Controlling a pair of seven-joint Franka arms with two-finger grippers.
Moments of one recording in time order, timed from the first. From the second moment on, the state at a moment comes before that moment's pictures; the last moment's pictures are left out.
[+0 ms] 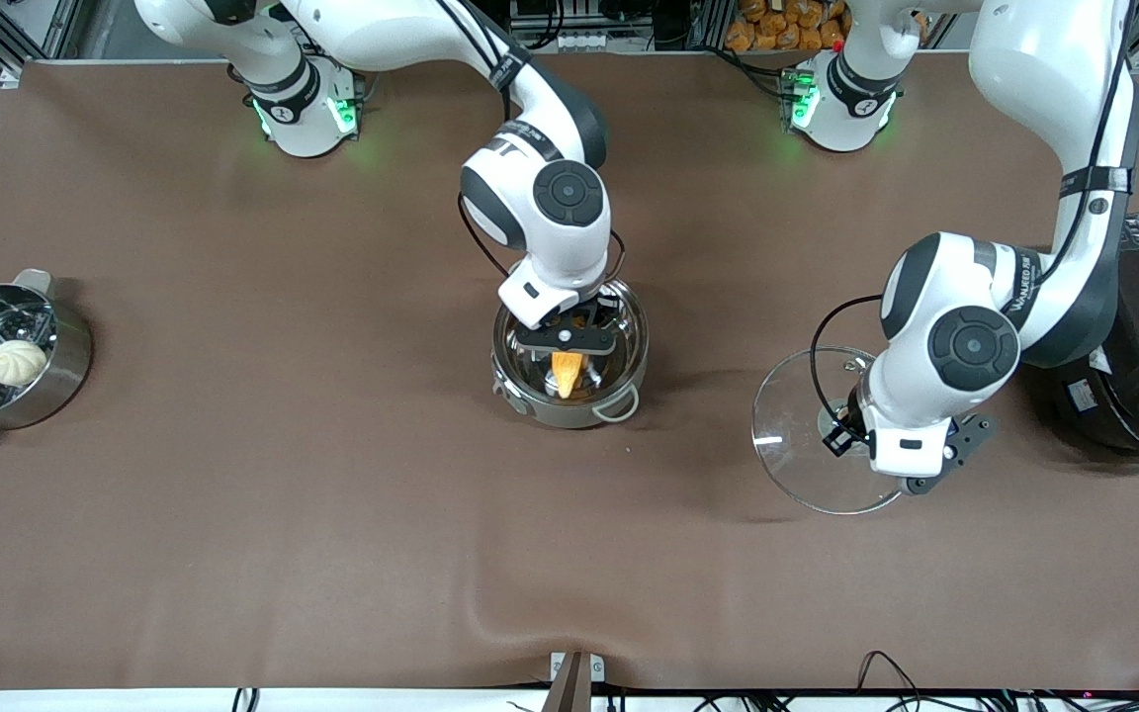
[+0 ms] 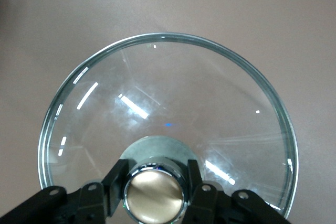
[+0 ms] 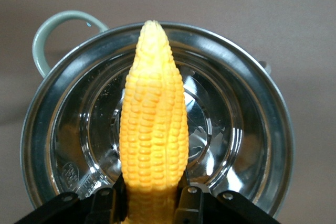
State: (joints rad) left arm -0.13 0.48 -0.17 -1.57 0.18 2.01 -1.04; right arm 0.81 0.67 -0.01 -1.33 0.00 1.98 0.88
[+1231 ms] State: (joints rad) left arm -0.21 0.49 -0.19 -1.84 0.18 2.24 -1.11; right arm 0.77 0.65 -0.04 -1.32 -0.04 2.03 0.88
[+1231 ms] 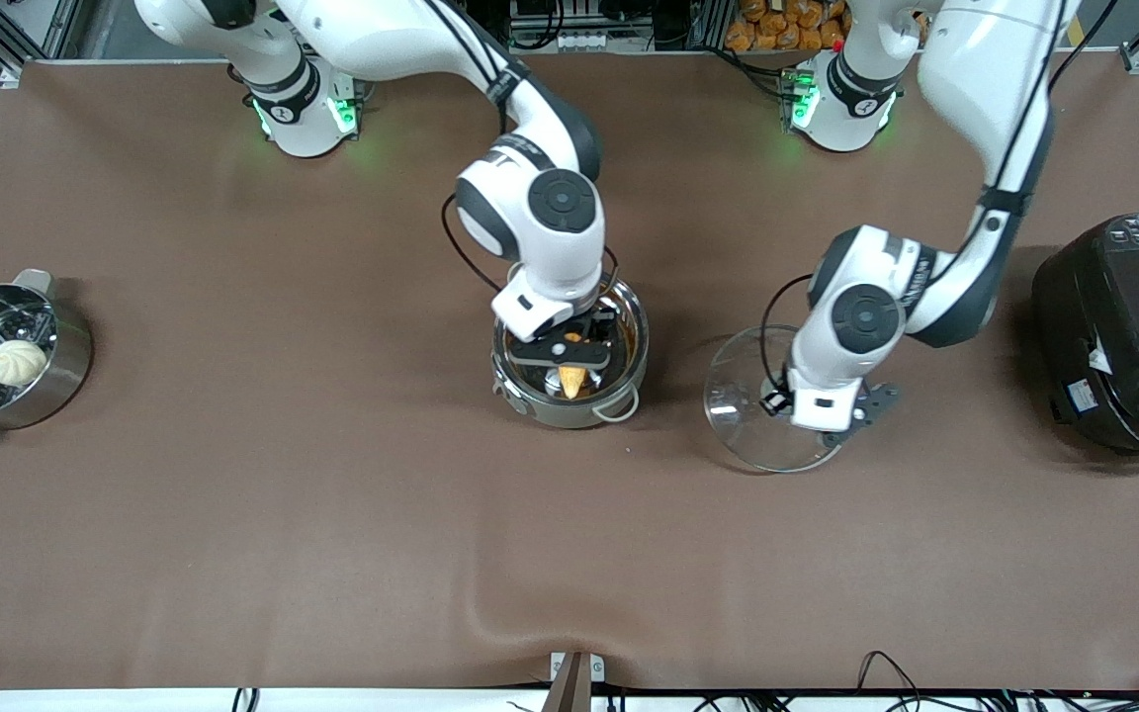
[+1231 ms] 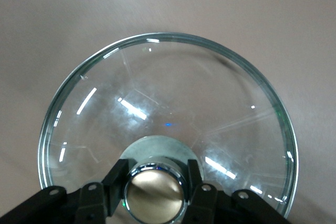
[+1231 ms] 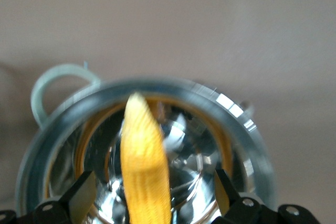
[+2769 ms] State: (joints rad) left arm -0.25 0.55 -0.18 -1.85 0.18 2.24 -1.15; right arm -0.03 0.06 -0.13 -1.54 0.03 1.68 -0.13
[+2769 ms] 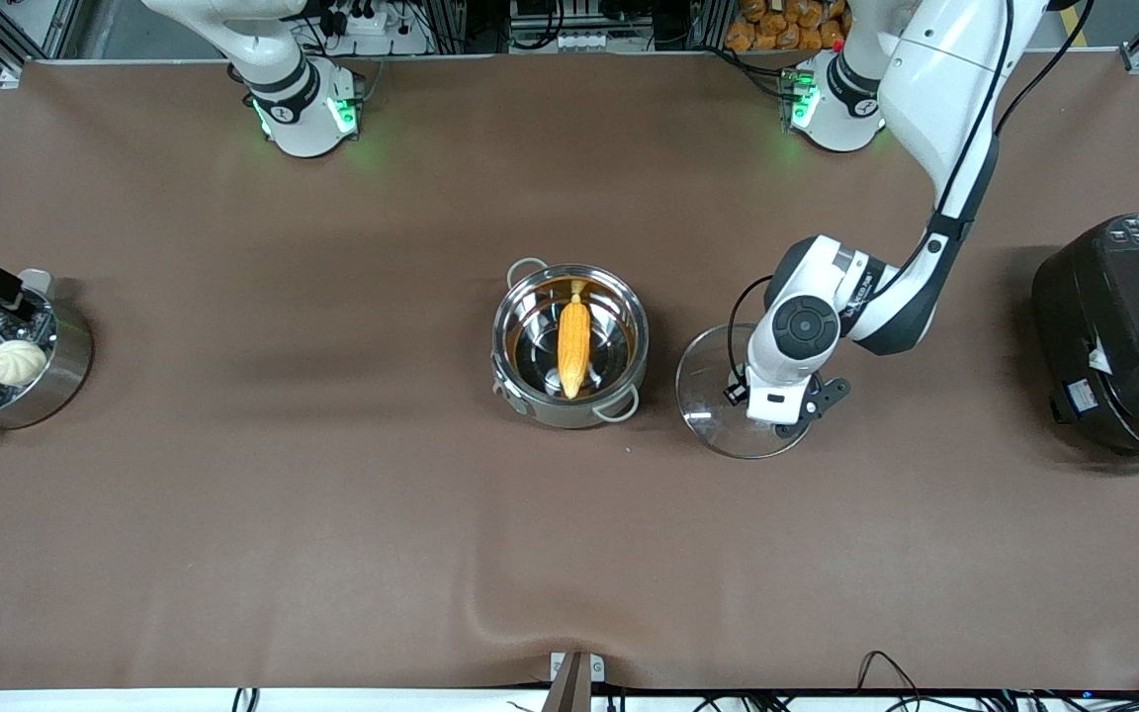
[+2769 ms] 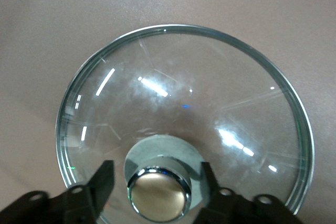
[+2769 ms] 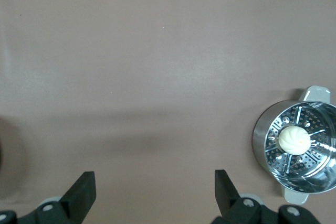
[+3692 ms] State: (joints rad) left arm -0.20 0.20 -0.18 -1.81 0.18 2.08 -0.87; right arm -0.03 0.03 -0.12 -1.56 0.02 1.62 -0.13
